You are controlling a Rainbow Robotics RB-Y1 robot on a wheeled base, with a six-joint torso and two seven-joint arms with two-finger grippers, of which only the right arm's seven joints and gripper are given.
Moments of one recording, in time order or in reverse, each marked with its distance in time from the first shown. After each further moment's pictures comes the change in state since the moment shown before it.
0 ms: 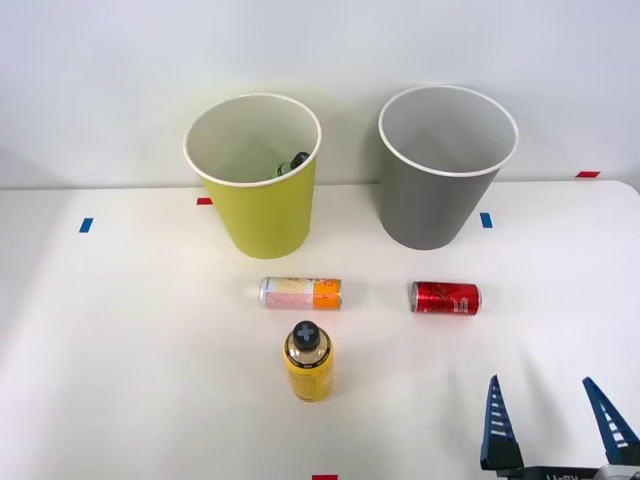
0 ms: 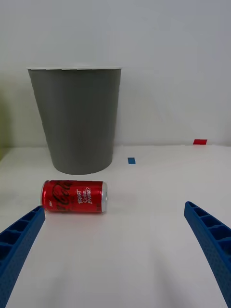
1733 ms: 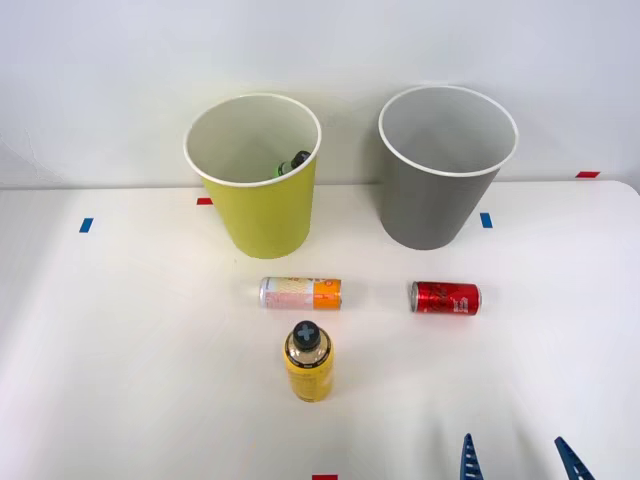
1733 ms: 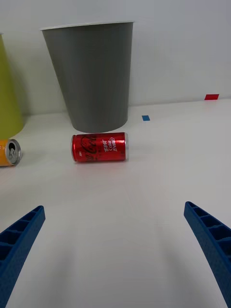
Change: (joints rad) arm 0.128 -0.051 0.144 0.000 -0.086 -0.017 0.058
